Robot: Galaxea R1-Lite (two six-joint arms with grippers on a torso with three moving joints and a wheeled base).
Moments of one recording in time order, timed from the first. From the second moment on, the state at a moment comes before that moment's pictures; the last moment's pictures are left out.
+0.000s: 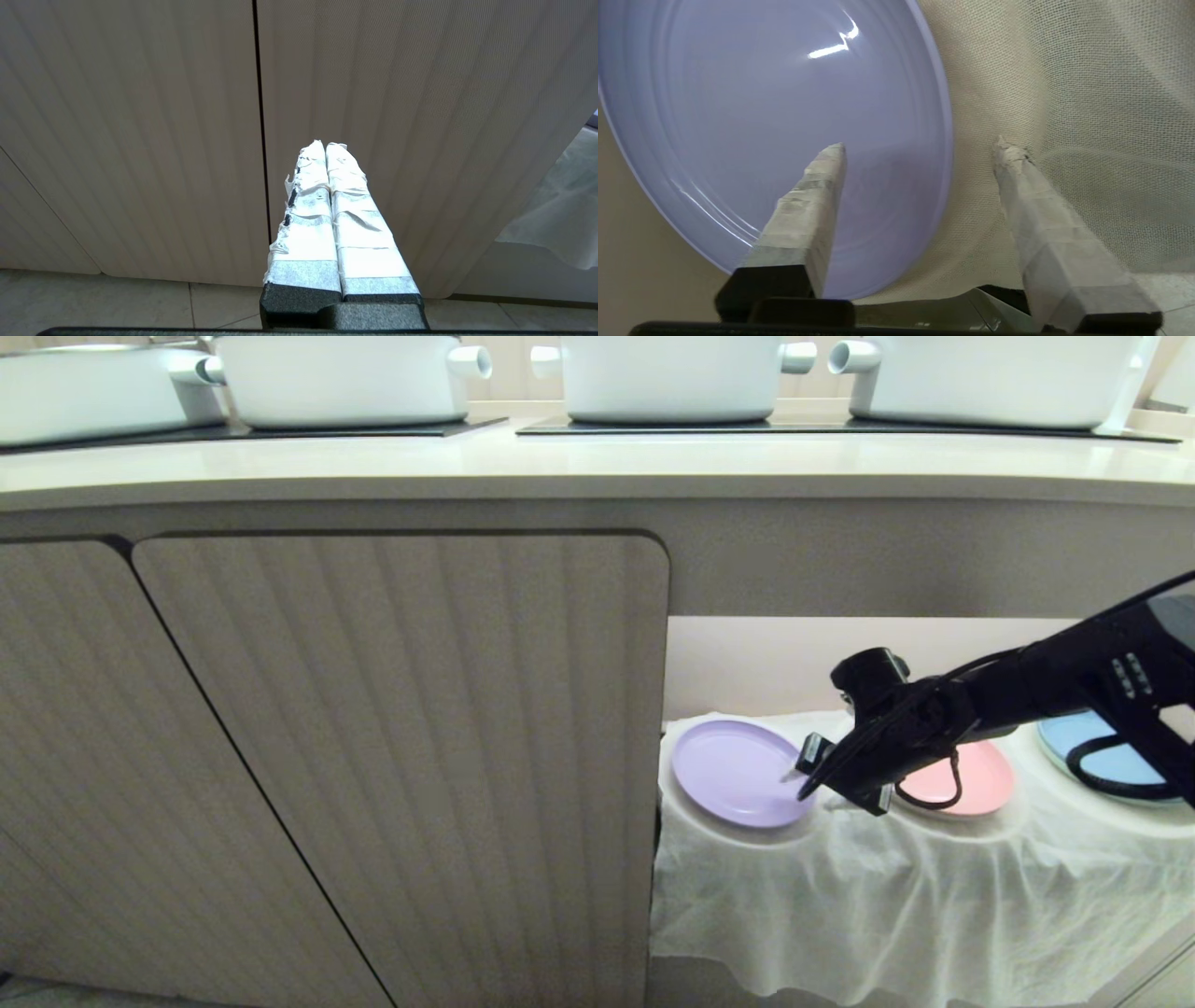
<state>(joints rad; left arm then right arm) 0.00 0.00 0.00 0.00 0.01 -0.04 0.18 2.26 -1.43 0.20 0.13 0.67</state>
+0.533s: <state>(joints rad) 0.00 0.00 0.00 0.00 0.01 -0.04 0.18 2.24 -1.42 0.23 0.13 0.67</state>
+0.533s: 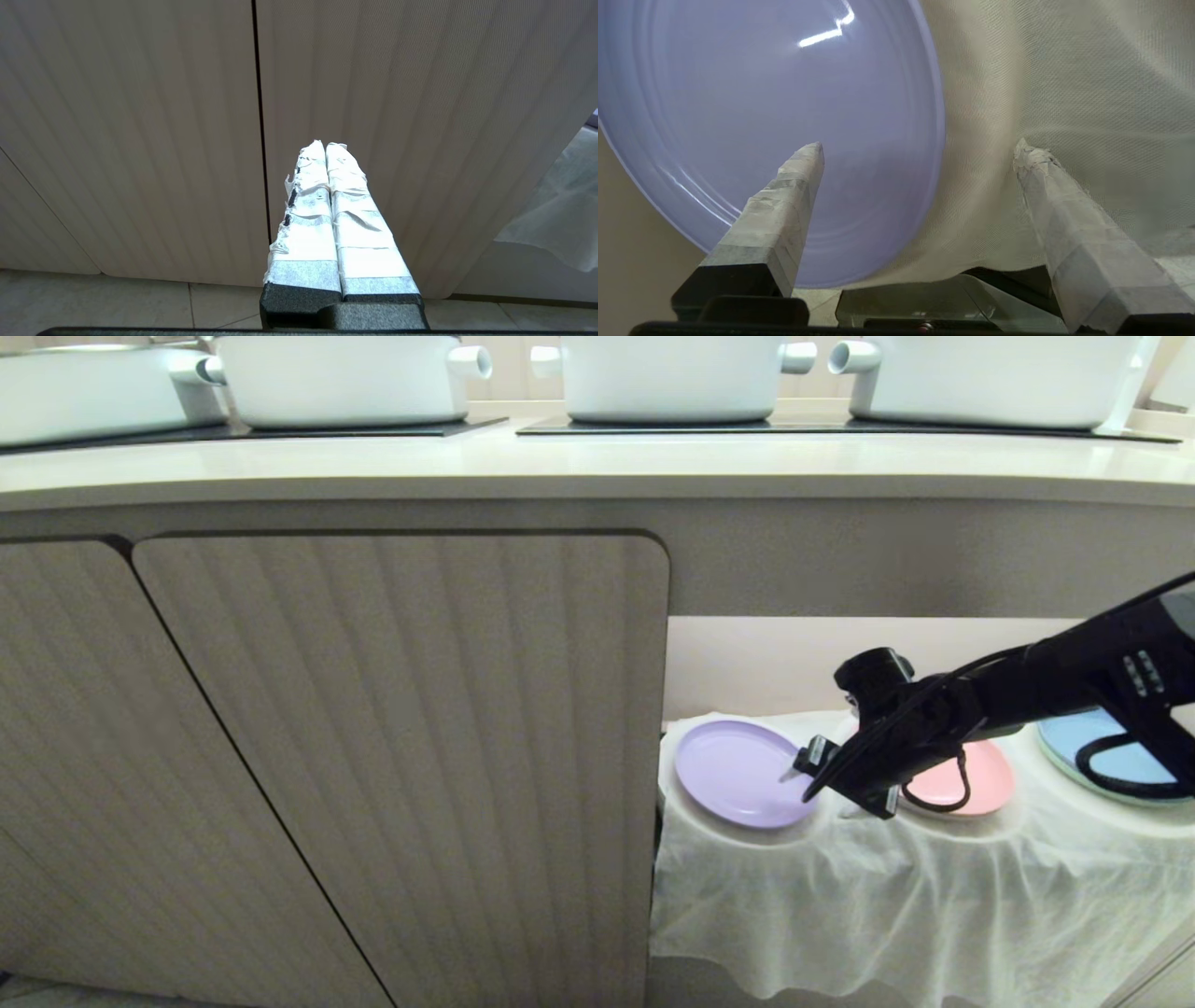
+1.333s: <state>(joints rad) 0.00 0.00 0.00 0.00 0.01 -0.04 0.20 2.22 -1.42 0.27 0.13 0.67</state>
